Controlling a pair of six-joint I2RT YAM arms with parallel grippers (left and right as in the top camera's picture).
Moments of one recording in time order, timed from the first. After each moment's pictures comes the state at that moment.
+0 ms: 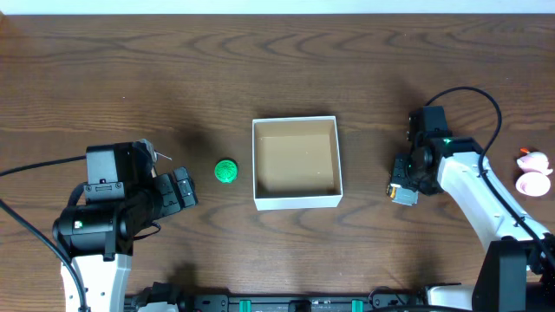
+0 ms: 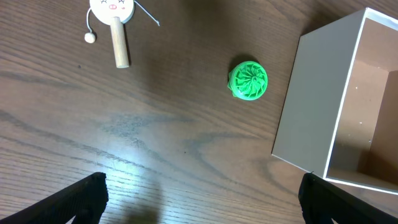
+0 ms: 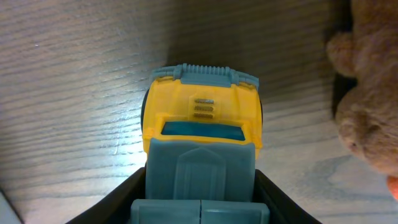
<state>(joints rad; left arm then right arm) 0.07 0.95 0.99 -1.16 0.13 -0.27 0.08 1.53 0.92 -0.81 0.07 0.32</state>
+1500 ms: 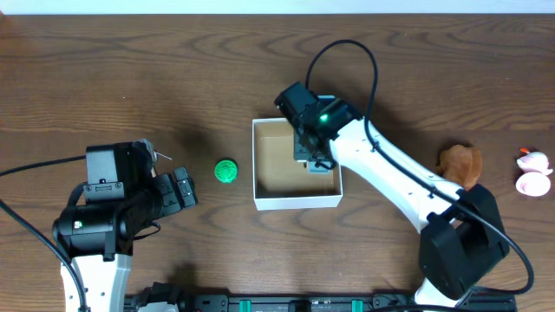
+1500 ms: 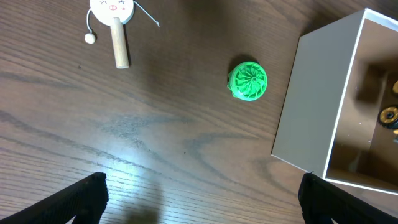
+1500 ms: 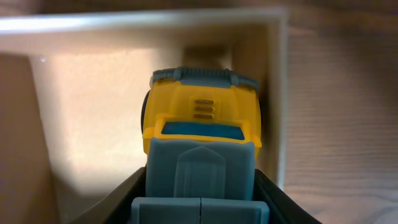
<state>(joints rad) 0.07 0.95 0.99 -1.16 0.13 -0.27 0.66 1.85 1.48 -0.99 0.21 0.68</state>
